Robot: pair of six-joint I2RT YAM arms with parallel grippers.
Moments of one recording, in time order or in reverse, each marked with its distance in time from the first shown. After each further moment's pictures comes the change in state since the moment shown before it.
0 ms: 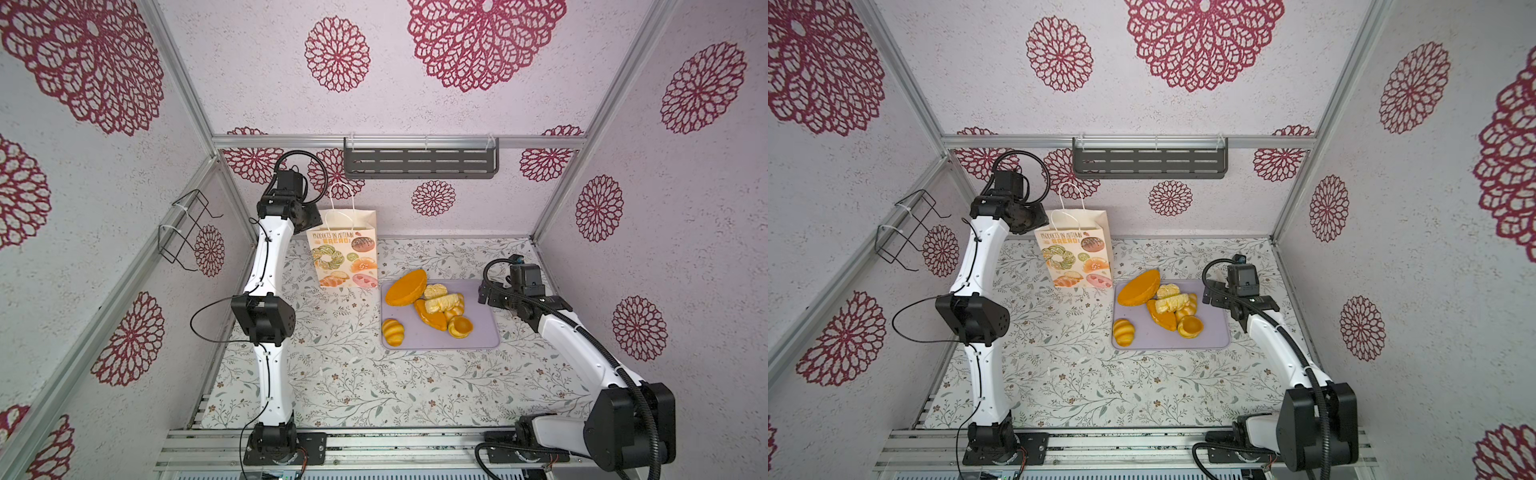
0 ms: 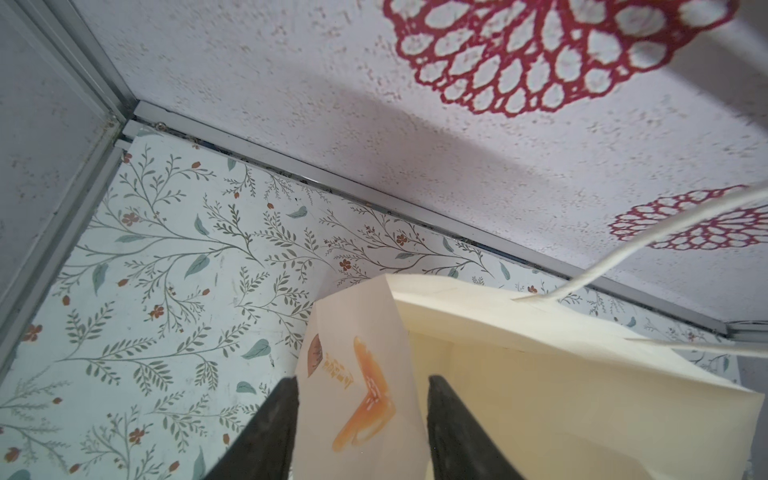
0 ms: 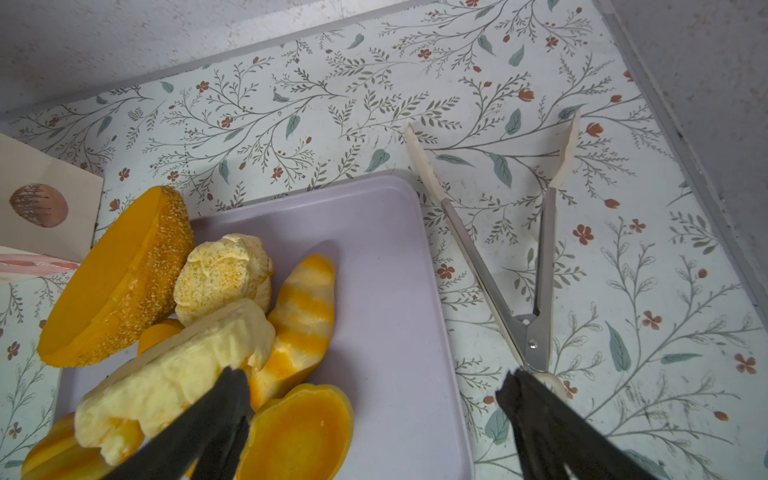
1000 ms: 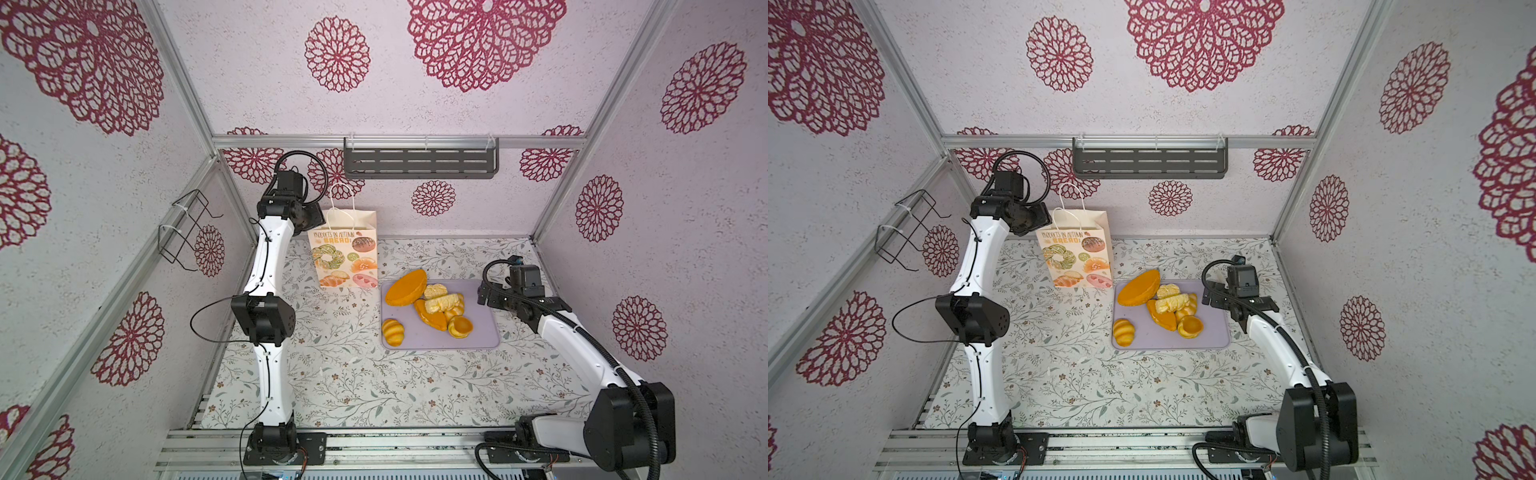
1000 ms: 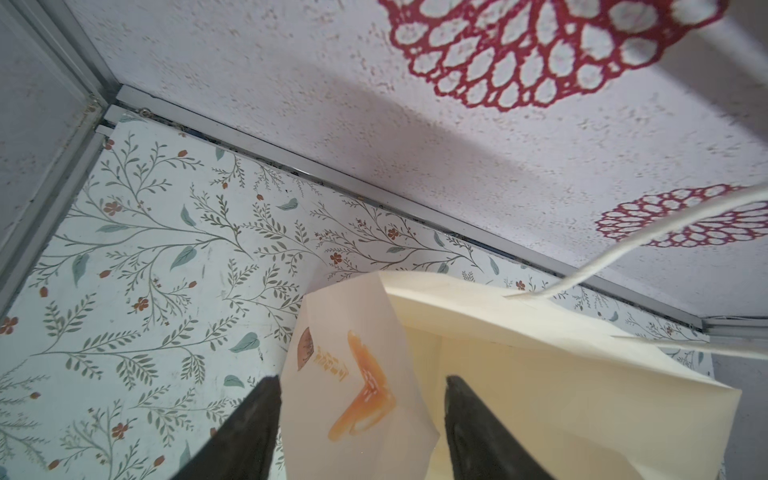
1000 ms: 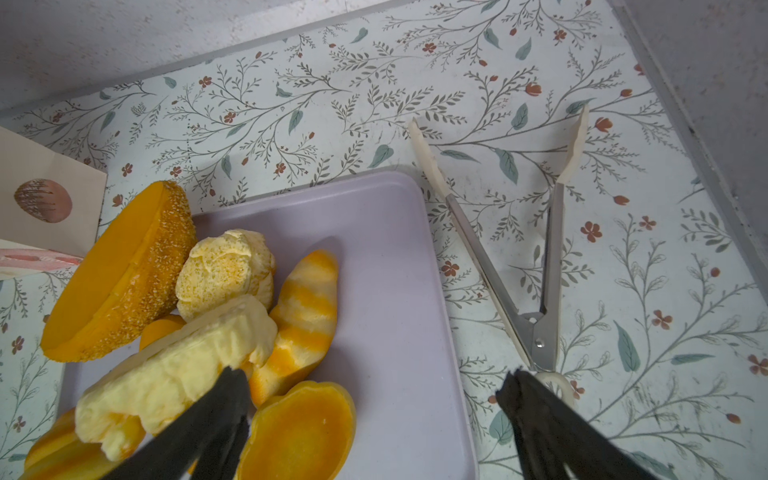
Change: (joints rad) left arm 0.000 -0.002 -0.004 -0.002 0.044 -0.028; right arm -0.001 0.000 -0.018 0.010 -0.011 0.000
